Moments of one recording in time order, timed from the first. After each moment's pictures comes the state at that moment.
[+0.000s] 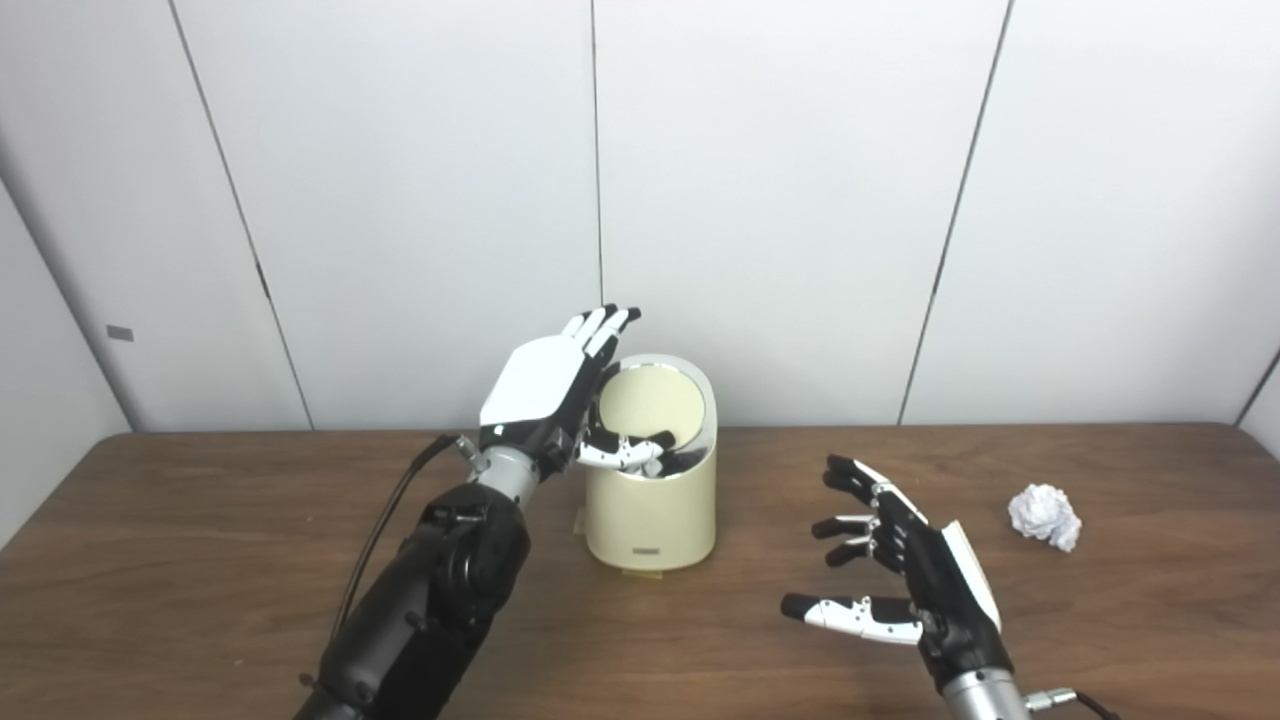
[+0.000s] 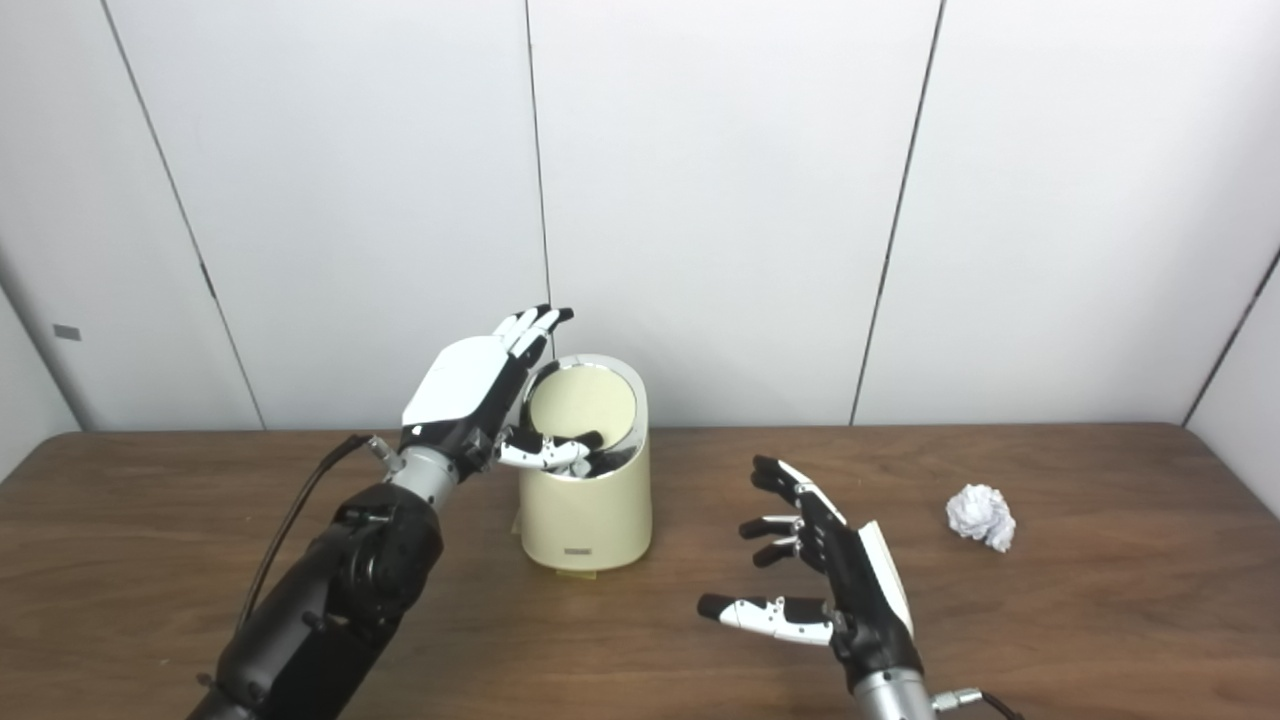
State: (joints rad) left arm -0.66 0.20 -0.35 0.26 0.68 0.11 0.03; right arm -0.13 -0.08 0.02 -0.09 -0.21 -0.02 -0.01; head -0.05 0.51
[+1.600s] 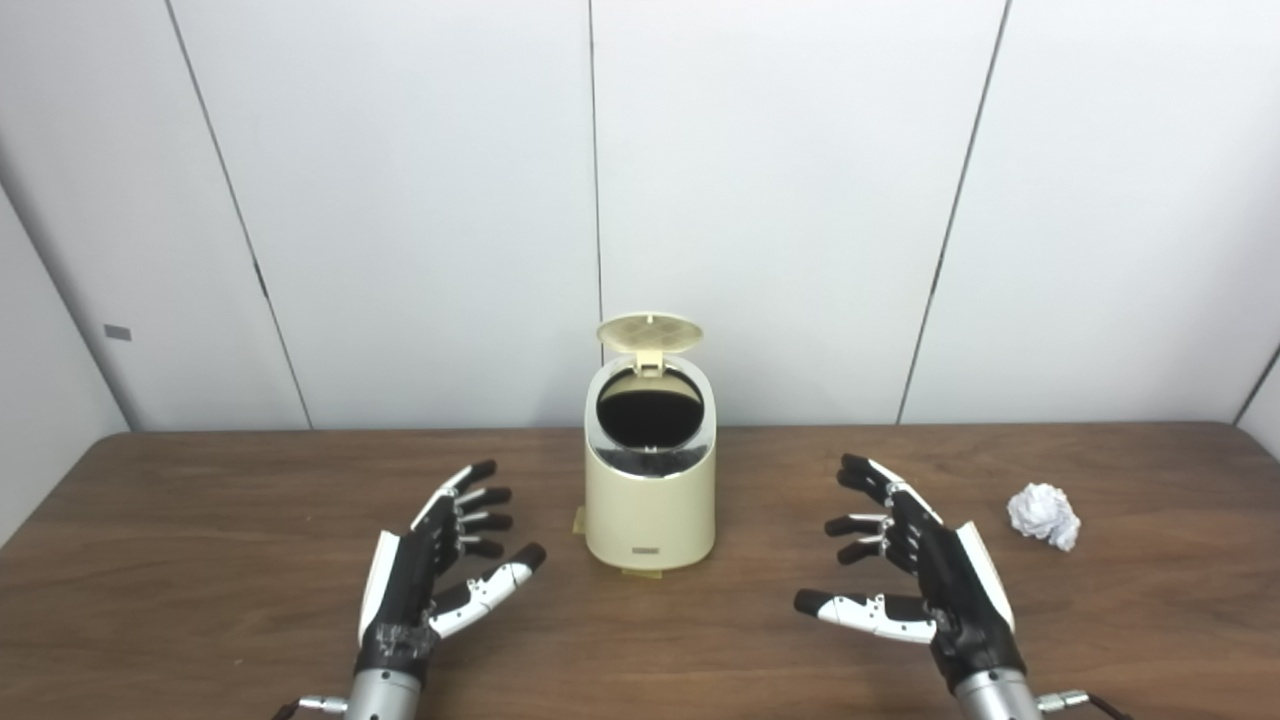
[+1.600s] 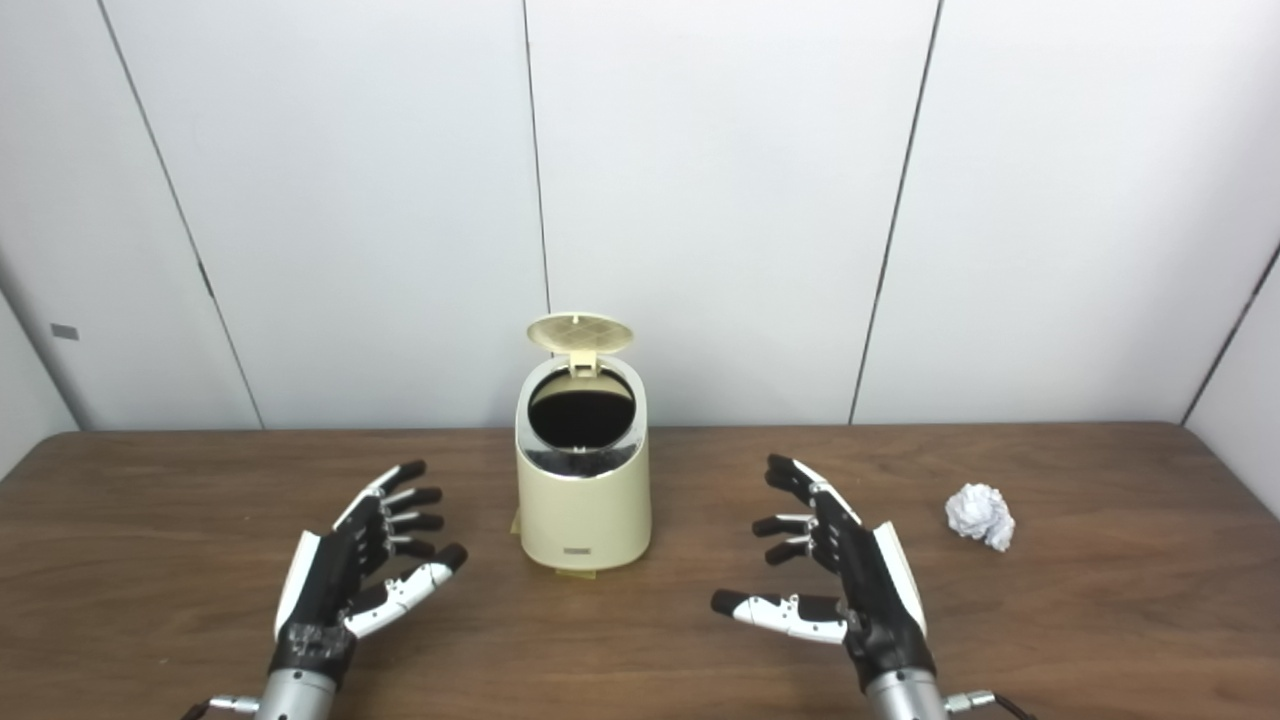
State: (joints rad) left arm -0.19 0.11 0.00 0.14 0.12 -0.19 0.04; right arm -0.13 -0.09 0.00 -0.08 -0.18 -0.02 -0.01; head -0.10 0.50
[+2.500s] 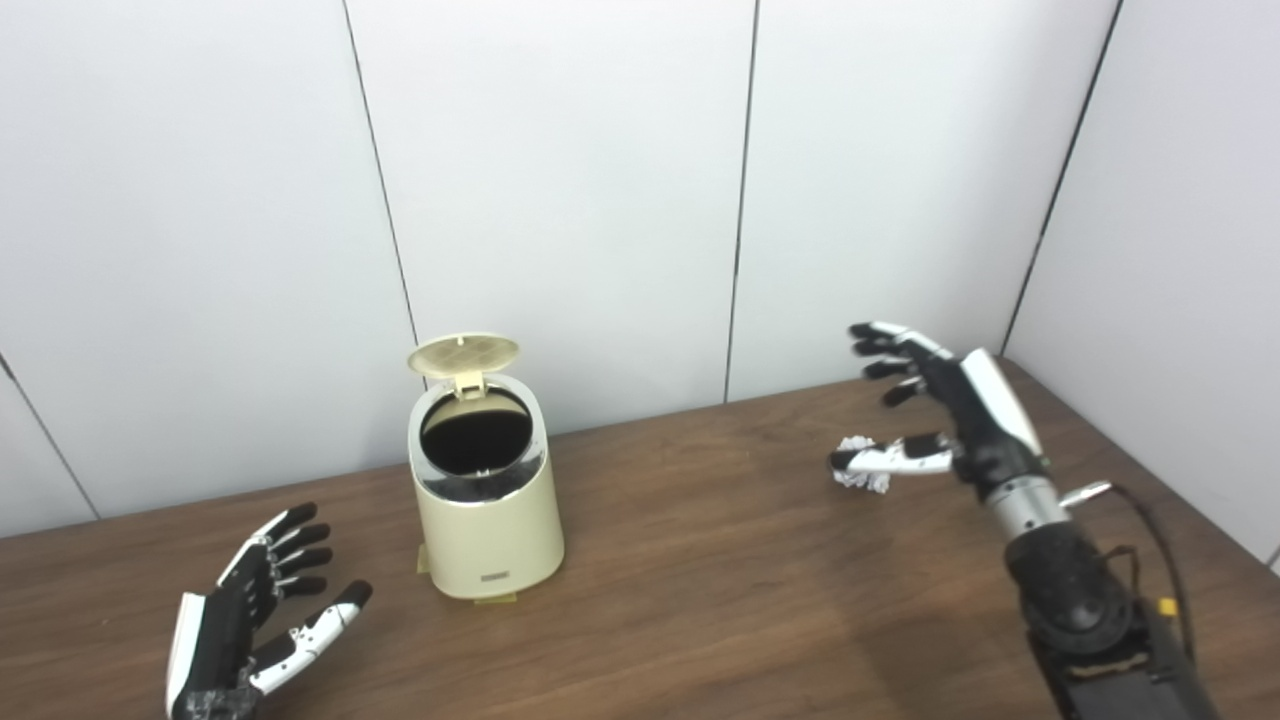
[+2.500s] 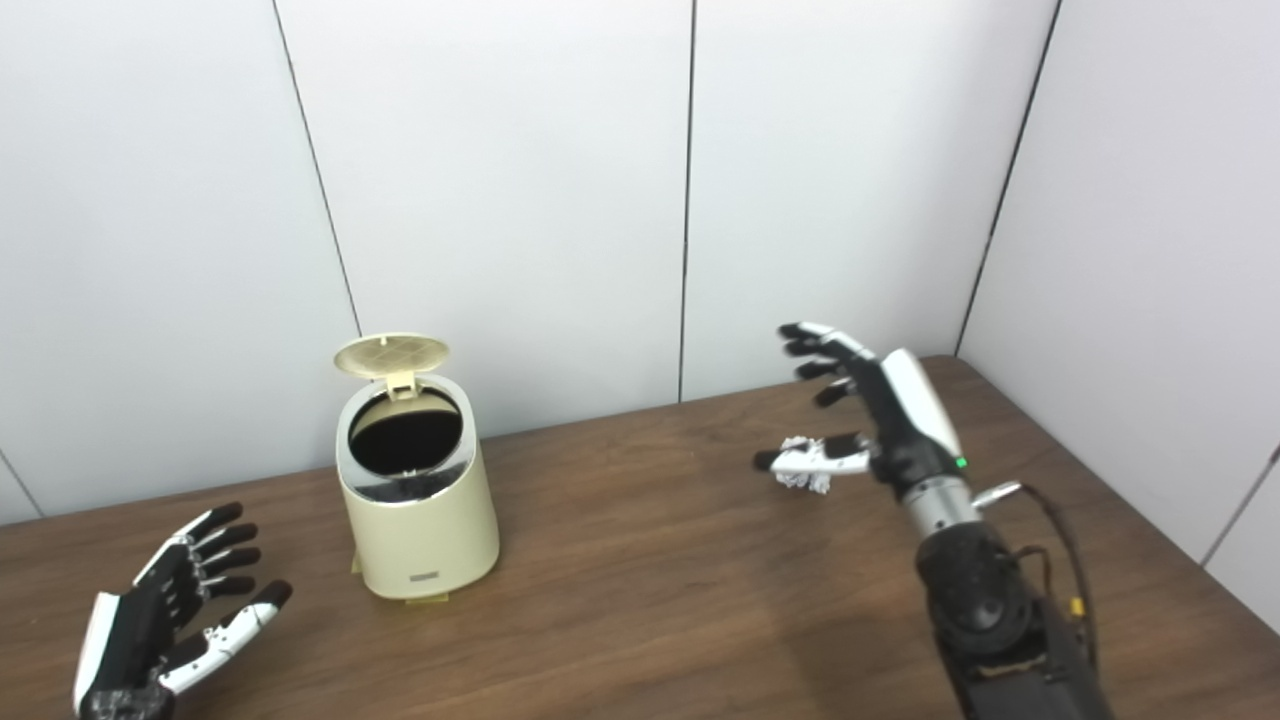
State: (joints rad) left arm -0.28 0.16 0.01 0.29 0.11 -0.28 0.02; right arm -0.23 -0.44 -0.23 -0.12 -0.34 0.12 -0.04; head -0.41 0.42
